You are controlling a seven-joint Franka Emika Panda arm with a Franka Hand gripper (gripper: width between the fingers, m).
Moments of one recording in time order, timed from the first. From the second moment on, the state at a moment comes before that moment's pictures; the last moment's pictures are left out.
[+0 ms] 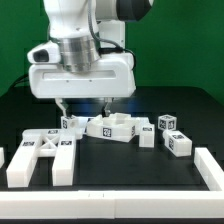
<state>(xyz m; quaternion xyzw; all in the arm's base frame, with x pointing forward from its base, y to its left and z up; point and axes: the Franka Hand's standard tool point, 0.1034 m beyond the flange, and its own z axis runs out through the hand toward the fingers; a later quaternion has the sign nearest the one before) 0.407 -0.061 0.059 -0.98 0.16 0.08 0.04</state>
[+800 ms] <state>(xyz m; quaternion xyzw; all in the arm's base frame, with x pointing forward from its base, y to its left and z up) 0.344 -0.037 0.025 -0.96 0.25 0.10 0.04</state>
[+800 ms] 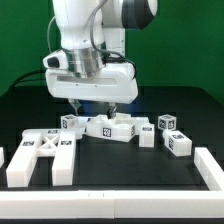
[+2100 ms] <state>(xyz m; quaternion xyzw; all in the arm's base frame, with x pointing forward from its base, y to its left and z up) 0.359 -0.049 0.034 -0.97 0.21 0.11 0.06</state>
